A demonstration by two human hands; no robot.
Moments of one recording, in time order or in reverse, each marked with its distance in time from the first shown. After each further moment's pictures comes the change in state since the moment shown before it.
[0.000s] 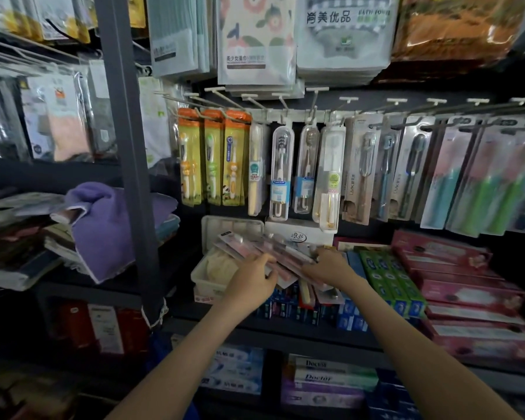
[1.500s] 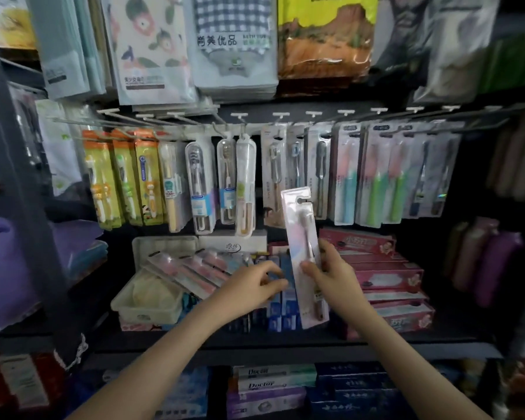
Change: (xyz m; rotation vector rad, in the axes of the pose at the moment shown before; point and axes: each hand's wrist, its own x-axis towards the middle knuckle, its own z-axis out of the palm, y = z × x) left_hand -0.004 0.123 0.040 -0.164 -0.369 0.176; right_hand -0.125 0.084 -0.073 0.566 0.438 -0.128
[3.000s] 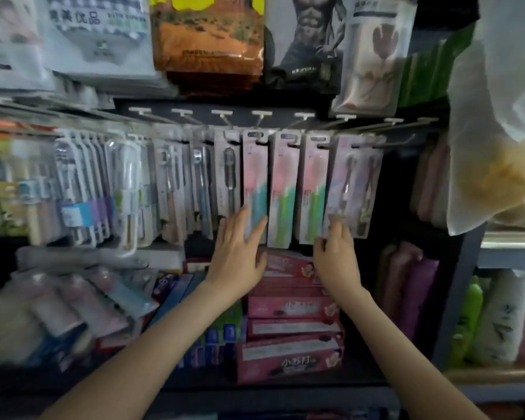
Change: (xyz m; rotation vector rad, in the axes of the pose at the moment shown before) left_hand 0.173 0.110 0.112 0.612 0.492 0.204; right_hand 0.107 0.104 -0.174 -0.464 0.272 -0.062
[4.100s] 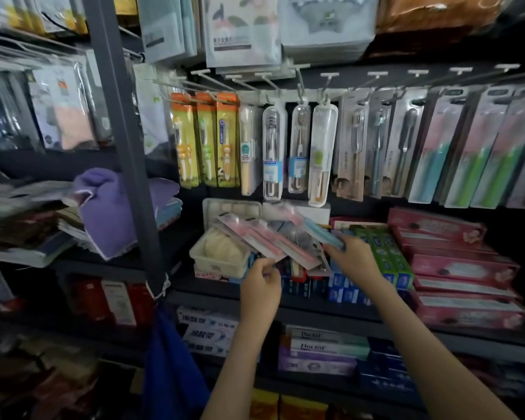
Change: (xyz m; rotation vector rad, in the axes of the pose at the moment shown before) left_hand -0.230 -0.183 -0.106 -0.718 0.038 -0.861; right_hand -0.123 -0.203 0.167 0.120 -0.451 0.044
